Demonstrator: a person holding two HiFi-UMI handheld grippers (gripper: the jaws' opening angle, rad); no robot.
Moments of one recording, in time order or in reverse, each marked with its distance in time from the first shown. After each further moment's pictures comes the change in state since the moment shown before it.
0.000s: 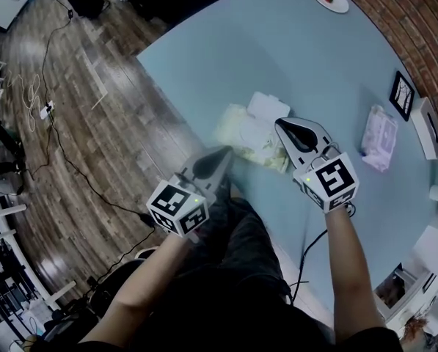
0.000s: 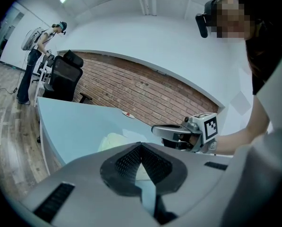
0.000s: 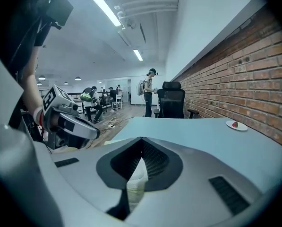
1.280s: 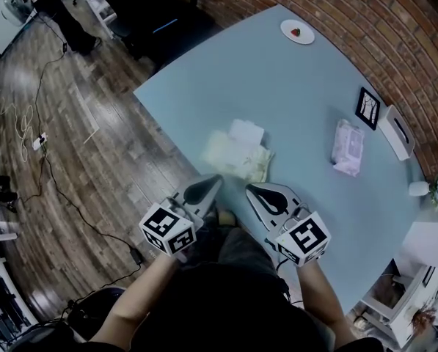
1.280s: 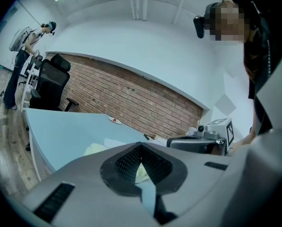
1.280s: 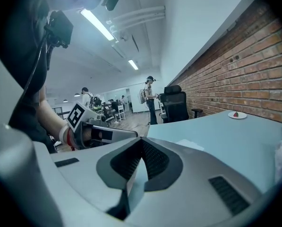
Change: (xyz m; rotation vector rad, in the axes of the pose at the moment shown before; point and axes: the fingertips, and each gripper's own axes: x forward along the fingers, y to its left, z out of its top) left arm -0.033 -0.052 0.025 0.058 -0.037 -0.137; right arm -0.070 0.110 0.034 0.155 -0.088 0.044
